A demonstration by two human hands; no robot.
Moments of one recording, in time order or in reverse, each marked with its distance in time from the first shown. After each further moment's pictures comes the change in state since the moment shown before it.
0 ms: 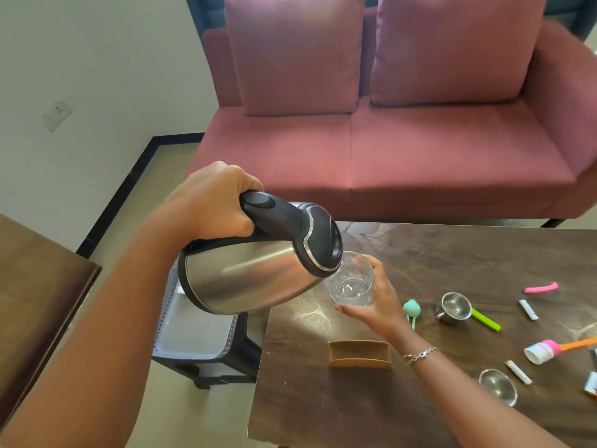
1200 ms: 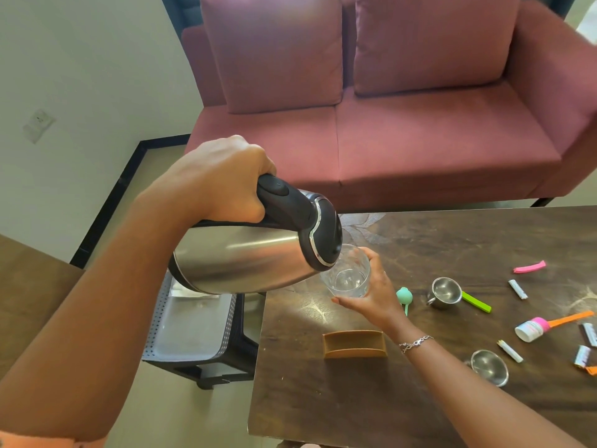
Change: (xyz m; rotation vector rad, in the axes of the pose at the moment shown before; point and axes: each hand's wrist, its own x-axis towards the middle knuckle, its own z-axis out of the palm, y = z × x) left_hand 0.023 0.048 -0.009 0.271 -0.060 0.123; right_hand -0.005 0.011 -0.012 -0.020 0.035 0.022
